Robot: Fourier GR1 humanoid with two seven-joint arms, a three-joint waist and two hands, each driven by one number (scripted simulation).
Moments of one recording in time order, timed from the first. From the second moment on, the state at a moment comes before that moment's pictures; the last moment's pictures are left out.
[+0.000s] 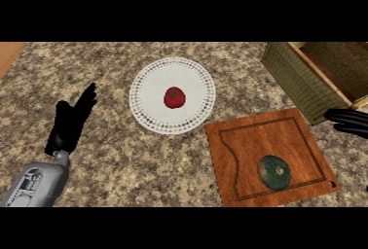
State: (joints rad) left arm -0.25 0.35 -0.12 -1.33 0.06 0.13 0.20; right arm -0.17 -1.02 0.21 -1.45 0.14 0.38 -0.89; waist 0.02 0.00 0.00
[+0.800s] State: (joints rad) left arm -0.22 0.33 -0.09 -1.38 0.03 0.11 0.23; right arm -0.28 -0.83 0.37 -1.31 0.28 0.31 -0.91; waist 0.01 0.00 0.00
